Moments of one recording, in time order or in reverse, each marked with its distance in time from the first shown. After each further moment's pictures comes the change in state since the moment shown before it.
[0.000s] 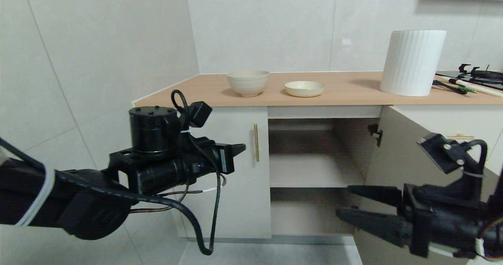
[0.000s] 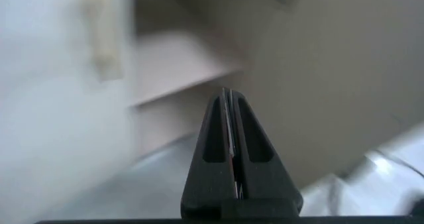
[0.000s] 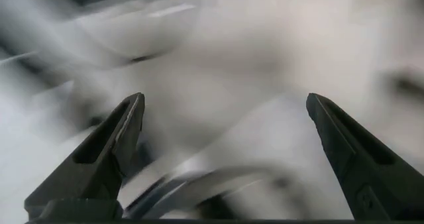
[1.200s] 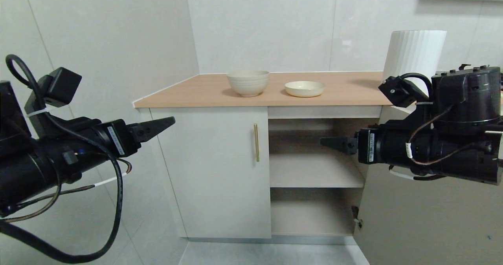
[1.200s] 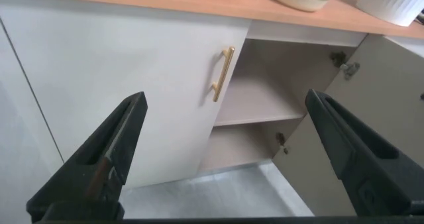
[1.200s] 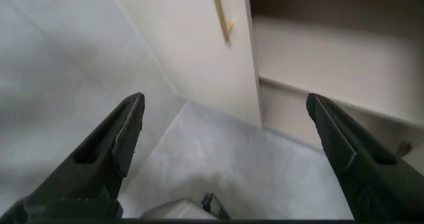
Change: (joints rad) left arm 0.291 -0.417 0.096 0.200 0.049 0.001; right arm -0.032 0.131 -0.538 0.567 -0.369 -0.050
